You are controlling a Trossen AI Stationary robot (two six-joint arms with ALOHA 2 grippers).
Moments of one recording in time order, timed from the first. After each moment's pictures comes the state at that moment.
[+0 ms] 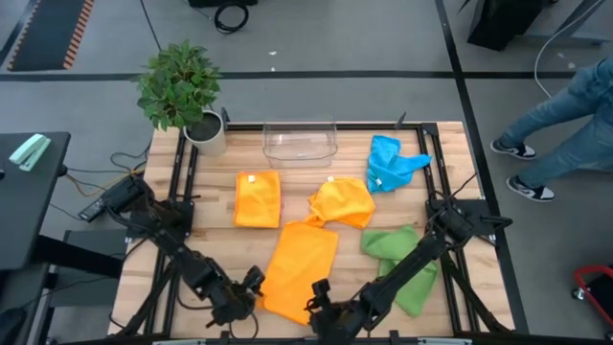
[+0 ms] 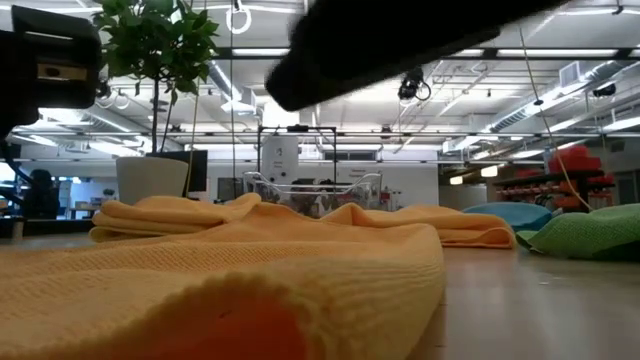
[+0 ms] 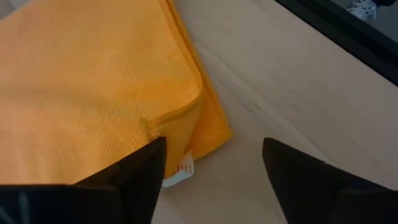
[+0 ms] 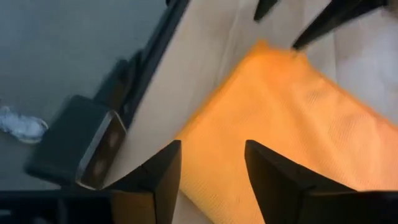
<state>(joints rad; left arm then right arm) -0.83 1.70 0.89 -0.18 -0.23 0.07 0.71 2.19 1.54 -0.21 0.46 0.19</state>
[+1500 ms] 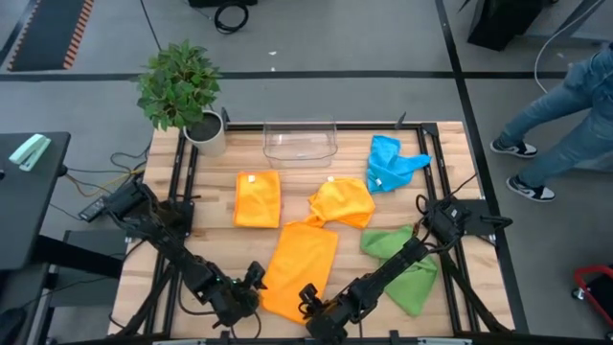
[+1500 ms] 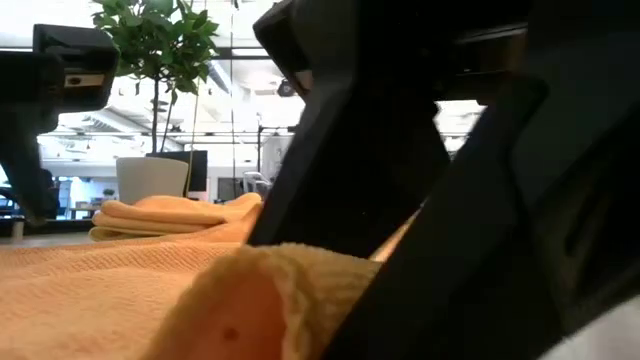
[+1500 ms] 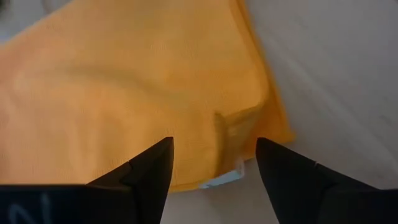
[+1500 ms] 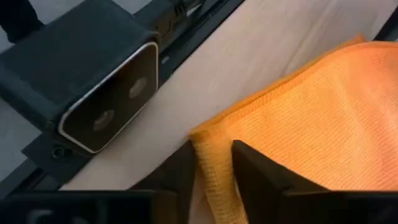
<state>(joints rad) -0.85 1.76 0.89 -0.15 -0.45 -0.01 0.65 2.28 1.54 -0.14 0.21 -0.14</state>
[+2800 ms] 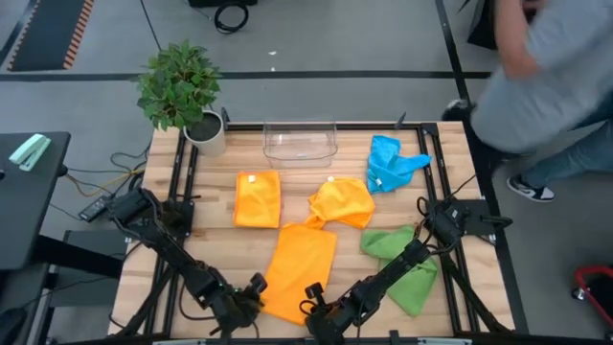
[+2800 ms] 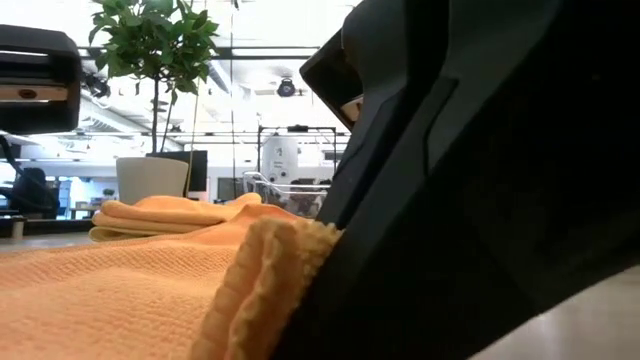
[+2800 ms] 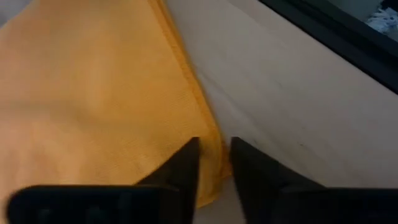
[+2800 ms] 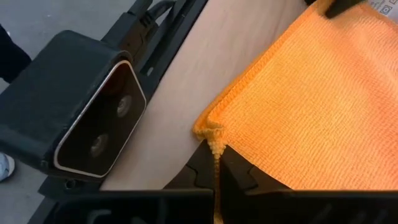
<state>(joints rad) -0.86 1.84 0.89 -0.05 -0.33 0.03 0.67 2.28 1.54 -0.14 0.26 0.14</state>
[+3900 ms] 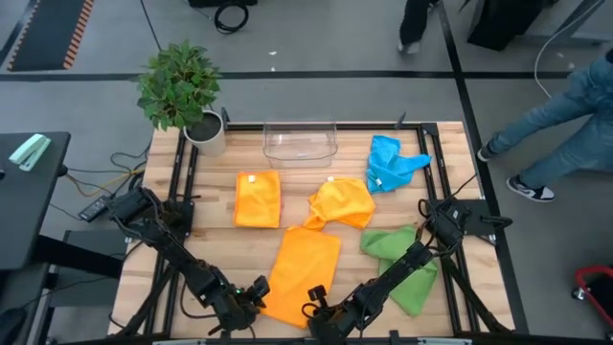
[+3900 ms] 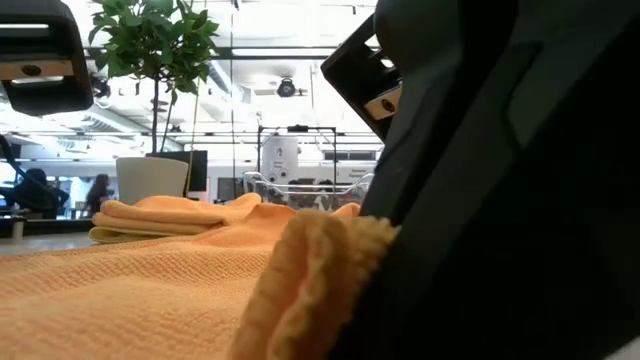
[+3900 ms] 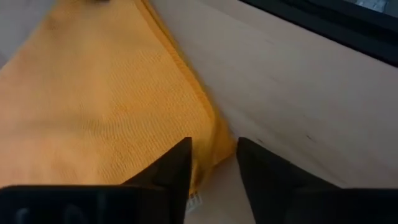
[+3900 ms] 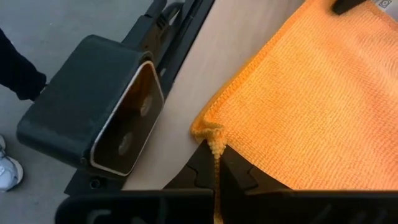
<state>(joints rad) -0.84 1.84 0.89 -0.01 -0.31 0.24 0.69 2.28 1.54 -0.14 0.28 0.20</state>
